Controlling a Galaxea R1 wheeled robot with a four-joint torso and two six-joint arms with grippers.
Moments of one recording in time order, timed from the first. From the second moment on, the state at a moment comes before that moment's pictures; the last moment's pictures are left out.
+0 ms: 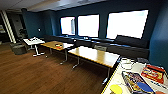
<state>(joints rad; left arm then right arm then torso) 1.48 2.96 -2.64 -0.06 -0.15 0.00 -1.47 3.04 -2.76 0.47 -0.04 -0.33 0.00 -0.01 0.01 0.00</state>
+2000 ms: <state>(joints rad) 1.47 2.95 -2.64 -0.06 -0.16 0.00 -1.48 3.03 -2.76 0.47 -0.03 -0.33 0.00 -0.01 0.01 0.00</state>
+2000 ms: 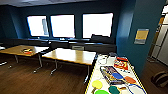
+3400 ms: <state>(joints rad) 1.47 2.95 -2.64 -0.06 -0.16 0.00 -1.47 3.04 -2.76 0.47 -0.03 -0.33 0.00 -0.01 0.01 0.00</state>
